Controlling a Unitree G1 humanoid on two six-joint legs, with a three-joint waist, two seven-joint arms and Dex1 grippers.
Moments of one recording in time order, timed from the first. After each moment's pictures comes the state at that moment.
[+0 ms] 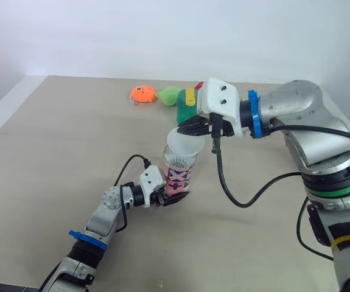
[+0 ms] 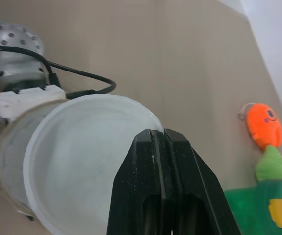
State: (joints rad) left arm -0.33 0.23 -0.26 0.17 -0.14 0.00 -0.88; right arm -1.07 -0.70 0.29 -0.27 0.19 0.77 1.19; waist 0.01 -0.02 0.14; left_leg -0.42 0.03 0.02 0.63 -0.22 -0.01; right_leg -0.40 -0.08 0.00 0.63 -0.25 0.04
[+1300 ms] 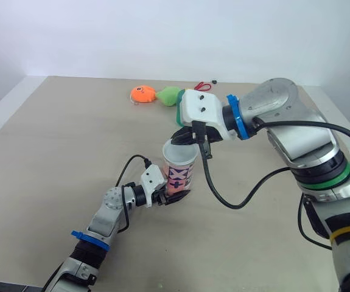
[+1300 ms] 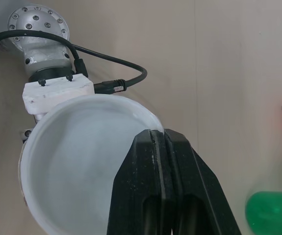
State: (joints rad) left arm -0.32 0.21 -0.26 0.18 -0.14 0.00 -0.86; right arm -1.13 -0.68 0.43 -0.21 0.15 0.80 1.24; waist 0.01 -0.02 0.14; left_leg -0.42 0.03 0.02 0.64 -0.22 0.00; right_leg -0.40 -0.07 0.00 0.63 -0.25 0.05
